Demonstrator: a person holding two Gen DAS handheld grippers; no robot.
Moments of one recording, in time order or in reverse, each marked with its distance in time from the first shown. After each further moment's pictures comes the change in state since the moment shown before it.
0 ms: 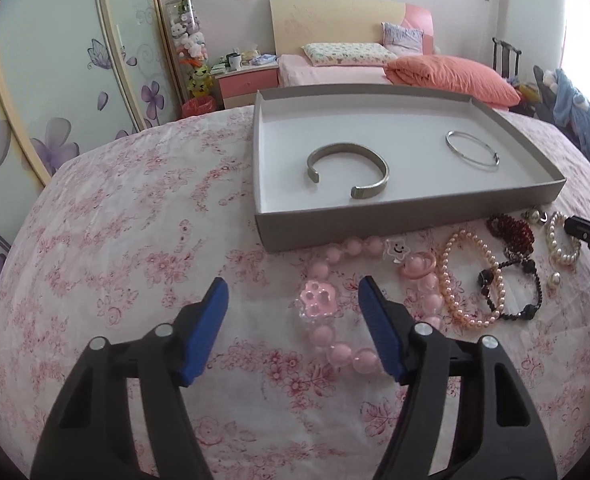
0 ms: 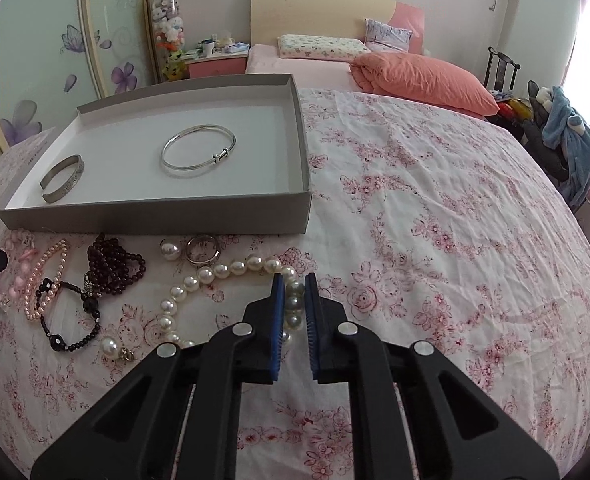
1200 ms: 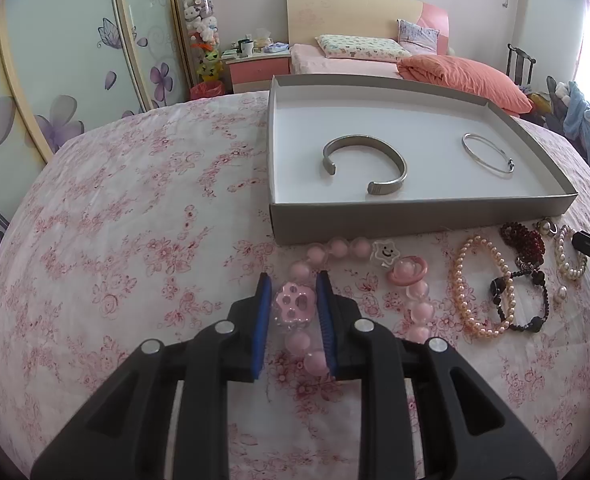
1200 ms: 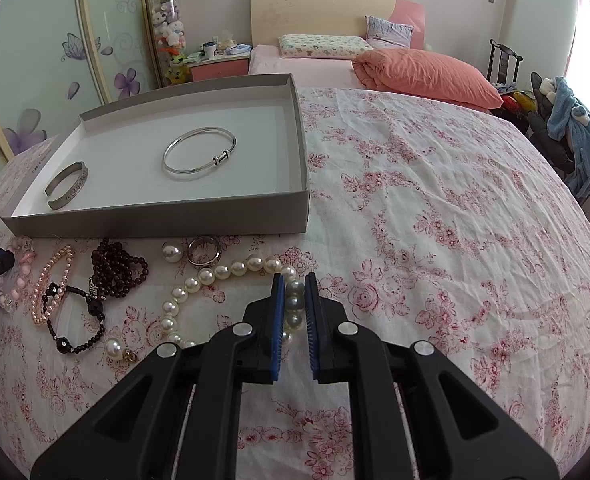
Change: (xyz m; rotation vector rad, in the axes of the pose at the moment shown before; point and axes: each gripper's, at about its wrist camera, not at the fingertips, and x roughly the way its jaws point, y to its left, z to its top) left arm 0.008 0.011 0.000 -0.069 0.036 -0.002; right arm 0.001 -0.008 0.000 0.030 0.003 0.039
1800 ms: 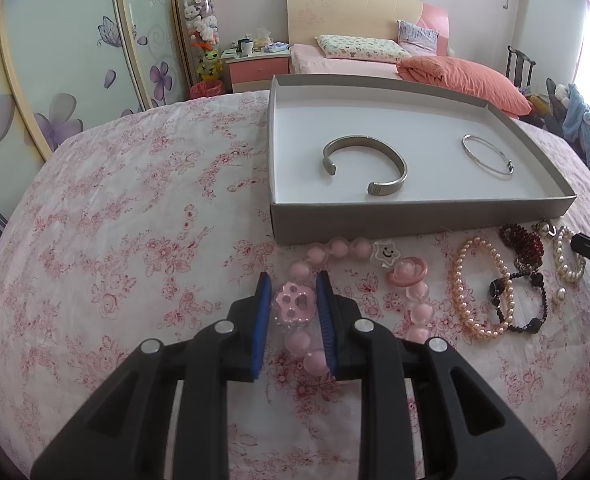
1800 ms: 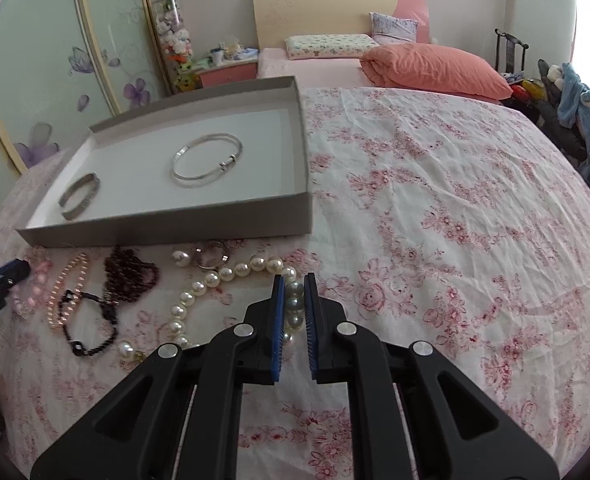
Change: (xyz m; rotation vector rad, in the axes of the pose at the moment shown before) left arm 0.000 0.002 0.000 -0.016 -0.003 -0.019; right arm -0.003 -0.010 -0.001 0.046 -0.016 0.090
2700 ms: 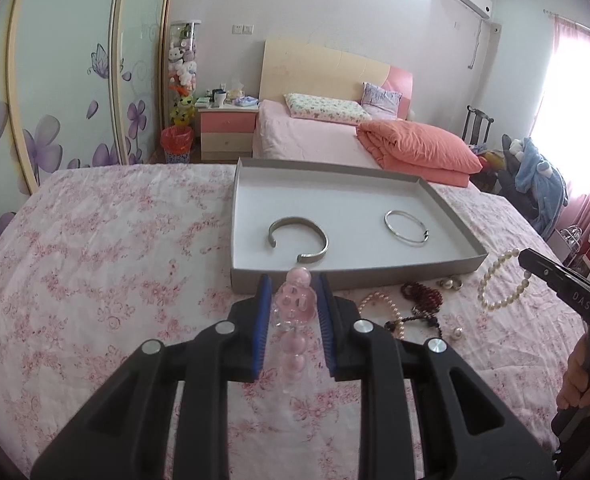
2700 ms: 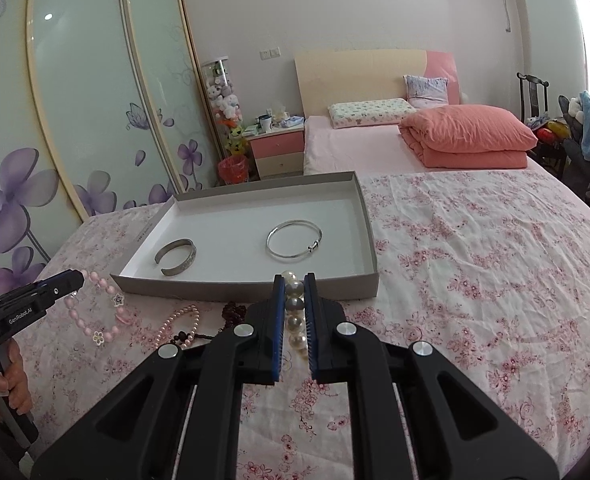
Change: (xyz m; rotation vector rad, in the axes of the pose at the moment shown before) left arm -0.087 -0.006 0.004 -0.047 -0.216 -0.171; right arm -0.081 0.030 0.008 -0.026 -0.245 0.159
